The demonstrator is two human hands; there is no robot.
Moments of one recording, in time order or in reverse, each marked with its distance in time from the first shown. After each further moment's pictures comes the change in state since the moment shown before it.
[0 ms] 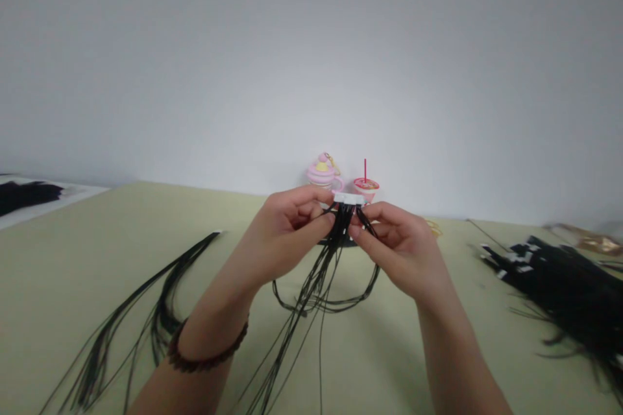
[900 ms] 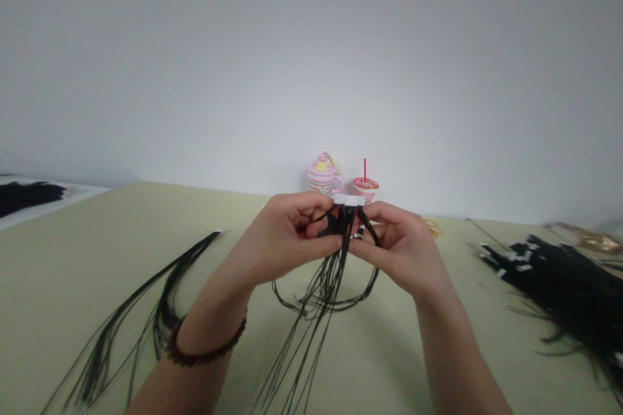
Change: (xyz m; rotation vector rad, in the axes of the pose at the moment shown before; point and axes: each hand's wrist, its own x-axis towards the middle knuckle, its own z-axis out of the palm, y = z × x) left_hand -0.001 -0.003 -0.004 0.048 -0.161 0.013; right_hand 0.001 -0.001 -0.002 0.123 -0.083 0.050
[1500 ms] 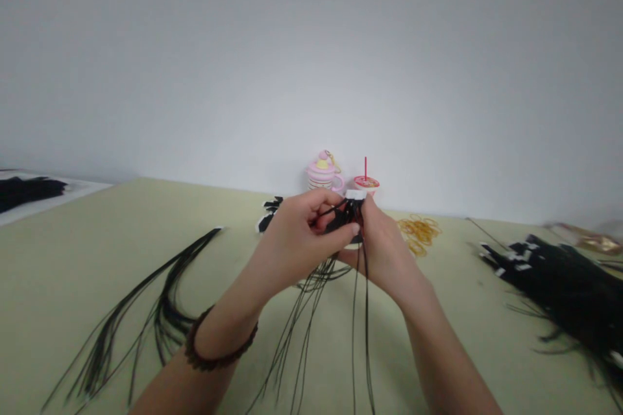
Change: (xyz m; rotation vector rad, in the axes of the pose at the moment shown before) left_hand 0.003 0.001 0.020 0.210 0.207 0.044; right_hand 0.008 0.014 0.008 -0.861 0.047 -0.230
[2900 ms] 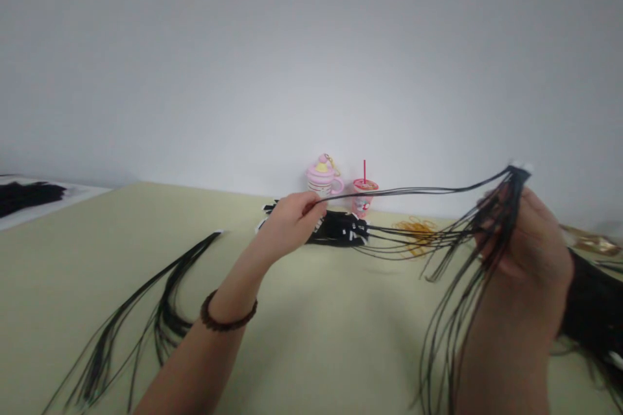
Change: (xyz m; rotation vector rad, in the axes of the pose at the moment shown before) left_hand 0.026 -0.040 -0.013 0.231 -0.125 -0.065; right_hand -0.018 0.044 -0.101 0.894 0.819 0.426
